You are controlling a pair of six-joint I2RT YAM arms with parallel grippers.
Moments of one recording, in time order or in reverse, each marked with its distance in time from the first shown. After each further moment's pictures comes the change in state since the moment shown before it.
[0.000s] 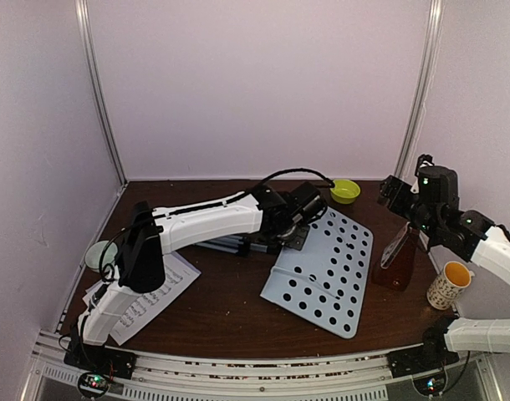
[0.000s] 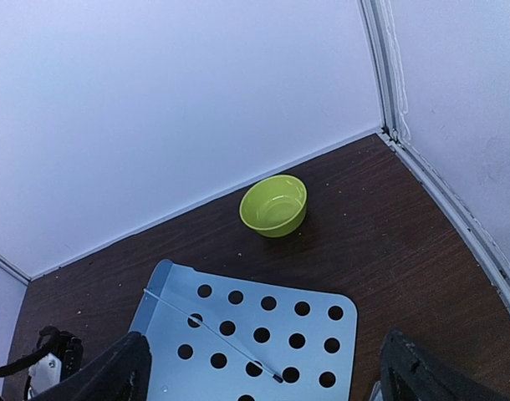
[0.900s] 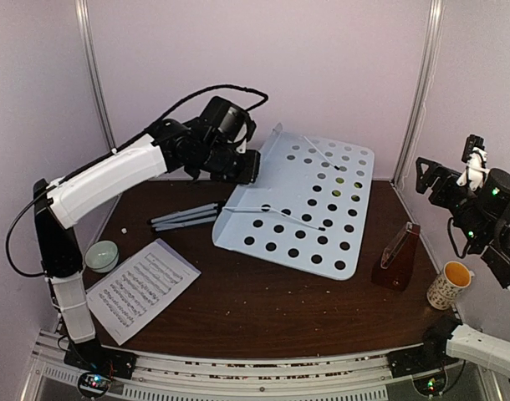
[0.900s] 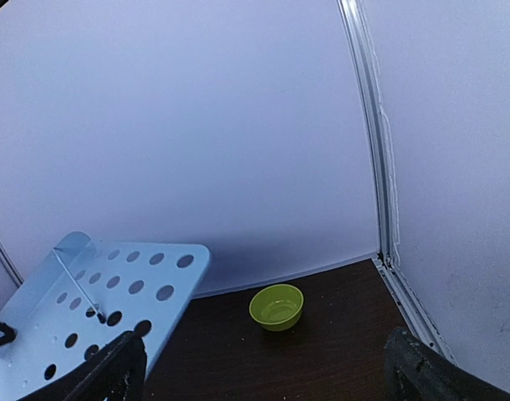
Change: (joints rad) left arm 0.172 -0.527 -0.269 0.093 0.265 0.028; right arm -0.001 -0.325 0.027 0.042 0.023 -0.332
